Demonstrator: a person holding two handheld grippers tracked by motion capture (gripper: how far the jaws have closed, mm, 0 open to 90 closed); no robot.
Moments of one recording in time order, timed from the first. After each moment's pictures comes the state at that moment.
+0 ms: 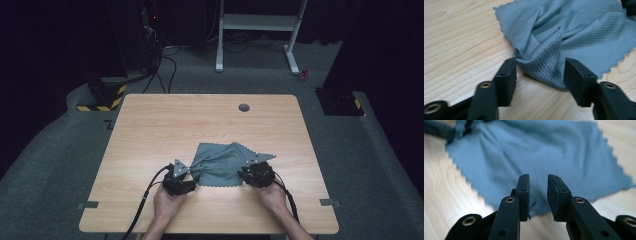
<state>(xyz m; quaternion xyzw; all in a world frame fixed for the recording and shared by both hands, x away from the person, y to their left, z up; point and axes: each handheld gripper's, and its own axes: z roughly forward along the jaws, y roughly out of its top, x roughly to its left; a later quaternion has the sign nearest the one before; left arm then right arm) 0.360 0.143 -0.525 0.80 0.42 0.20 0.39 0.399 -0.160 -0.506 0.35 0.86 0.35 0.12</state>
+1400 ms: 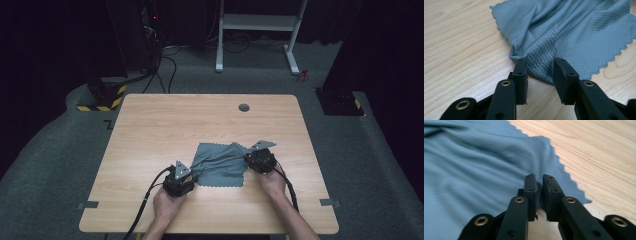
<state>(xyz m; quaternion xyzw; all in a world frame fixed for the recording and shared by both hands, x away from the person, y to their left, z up) 0.356 0.140 -0.526 0.81 0.41 0.20 0.38 0.439 -0.165 -0.500 0.38 0.85 0.33 0.18</state>
